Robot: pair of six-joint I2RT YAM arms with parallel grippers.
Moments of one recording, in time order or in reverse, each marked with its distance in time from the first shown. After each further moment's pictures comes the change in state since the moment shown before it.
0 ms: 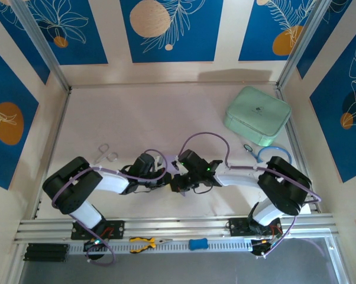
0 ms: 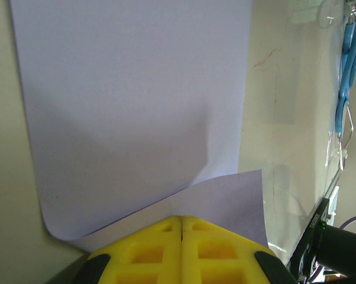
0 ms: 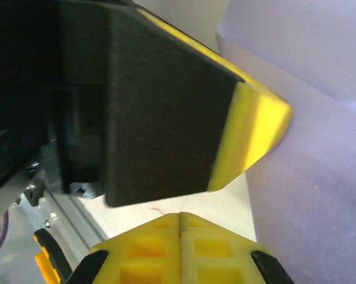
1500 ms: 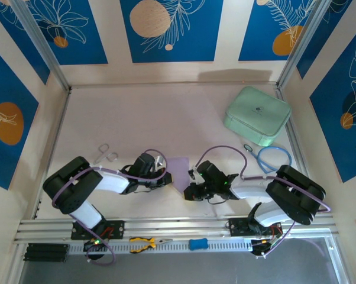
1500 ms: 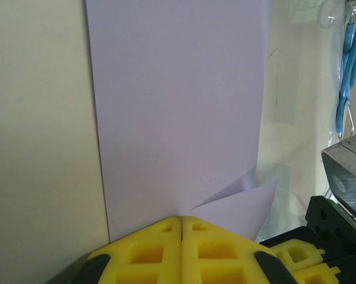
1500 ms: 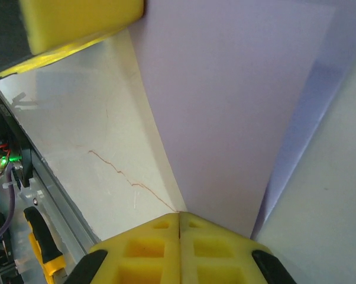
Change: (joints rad) left arm 0.000 0.003 0.004 -0.004 0.000 0.000; right arm -0.072 -0.146 -0.354 0.282 -0.076 0.108
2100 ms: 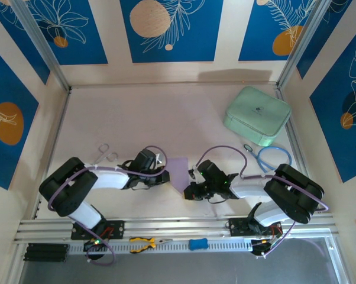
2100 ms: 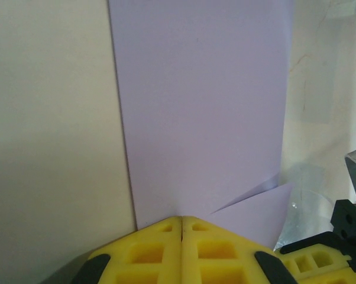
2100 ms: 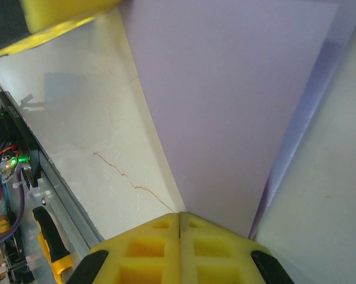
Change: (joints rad) left arm 0.042 -0.041 0.087 -0.252 -0.045 0.119; right arm -0.019 0.019 0.000 0.021 -0.033 0.006
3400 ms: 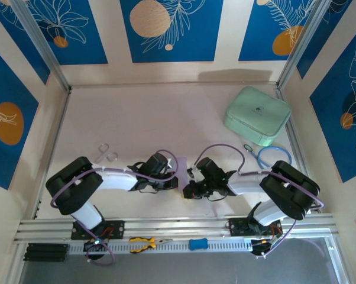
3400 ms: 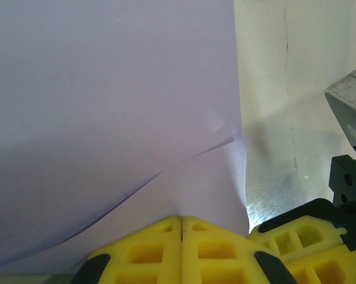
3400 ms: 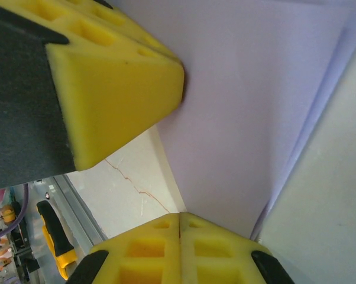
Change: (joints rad) left arm -0.156 0.049 0.077 -0.050 -0.038 -0.004; right arm -0.032 0.042 0.042 -0.033 -0.052 -0.044
